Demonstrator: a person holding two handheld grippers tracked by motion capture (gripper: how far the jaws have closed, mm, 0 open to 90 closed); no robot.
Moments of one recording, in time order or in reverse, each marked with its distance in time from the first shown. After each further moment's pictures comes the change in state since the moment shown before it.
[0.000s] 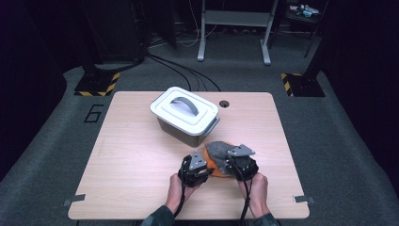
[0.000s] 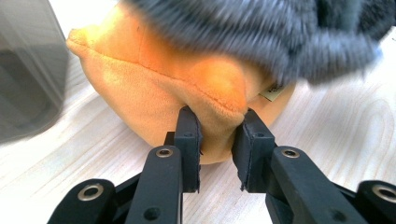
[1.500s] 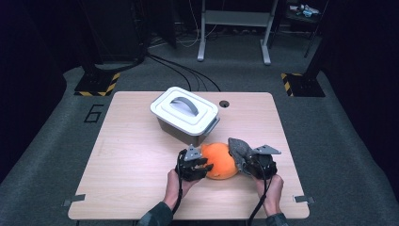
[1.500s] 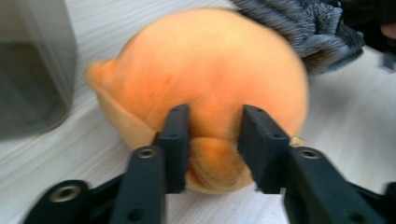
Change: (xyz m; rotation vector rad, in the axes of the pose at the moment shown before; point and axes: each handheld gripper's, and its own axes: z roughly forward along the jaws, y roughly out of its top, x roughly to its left) left arm 0.017 0.012 -0.010 -0.008 -0.056 -0.083; right arm -0.058 -0.034 0.005 -0.014 0.001 0.189
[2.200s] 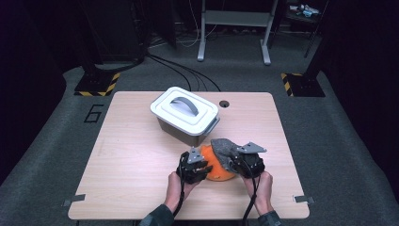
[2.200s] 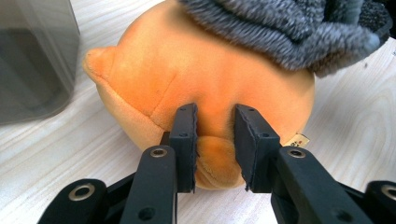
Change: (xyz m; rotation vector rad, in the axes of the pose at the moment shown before) left arm -0.010 -0.003 0.004 0.049 0.063 -0.007; right arm 0.038 0.020 -0.002 -0.020 0.070 -0.116
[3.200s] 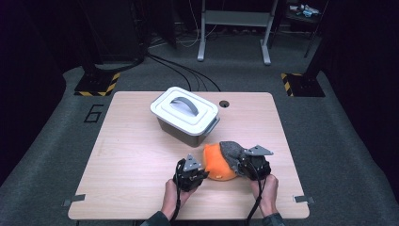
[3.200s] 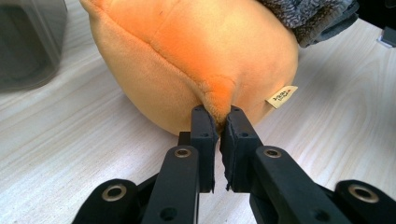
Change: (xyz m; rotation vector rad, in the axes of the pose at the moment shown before) left arm -0.007 -0.020 -0.010 0.001 -0.020 -0.003; right arm -0.017 -0.019 0.004 0.018 -0.040 0.042
